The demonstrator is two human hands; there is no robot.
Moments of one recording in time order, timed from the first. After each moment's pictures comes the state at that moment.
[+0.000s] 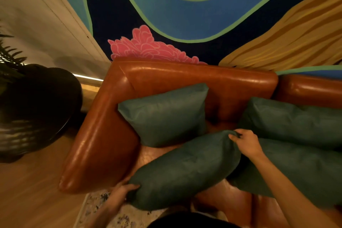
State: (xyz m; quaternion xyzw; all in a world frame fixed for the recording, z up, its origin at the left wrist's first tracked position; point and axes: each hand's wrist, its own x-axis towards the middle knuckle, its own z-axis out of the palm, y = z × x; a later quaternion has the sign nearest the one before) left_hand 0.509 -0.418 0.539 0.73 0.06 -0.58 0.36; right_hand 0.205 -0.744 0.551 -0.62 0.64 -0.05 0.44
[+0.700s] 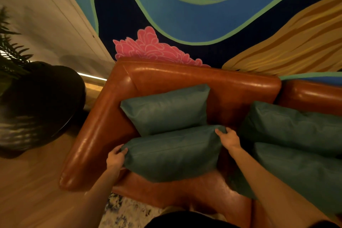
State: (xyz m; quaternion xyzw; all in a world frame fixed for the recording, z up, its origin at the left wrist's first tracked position) left_hand 0.588 -0.499 0.512 0.85 0.07 -0.37 0.37; right_hand 0.260 -0.751 0.508 -0.52 0.70 -0.03 0.49
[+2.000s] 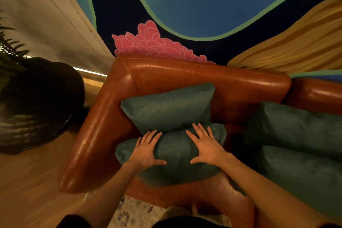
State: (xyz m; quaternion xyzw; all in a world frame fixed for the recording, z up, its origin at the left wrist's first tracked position) left_hand 0.555 -0.560 0.504 0.77 -0.57 -0.30 -0.04; right_hand 0.323 -0.713 0.519 -0.92 0.27 0.21 0.21
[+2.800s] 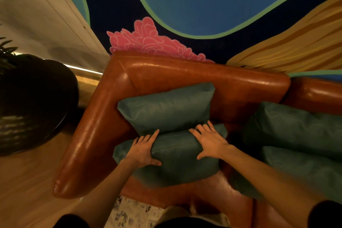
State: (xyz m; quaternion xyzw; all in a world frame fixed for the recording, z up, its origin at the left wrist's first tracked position) left_hand 0.572 -0.572 0.503 0.75 -0.57 -0.33 -0.09; right_hand 0.327 -0.745 0.507 -0.94 0.22 0.23 0.12
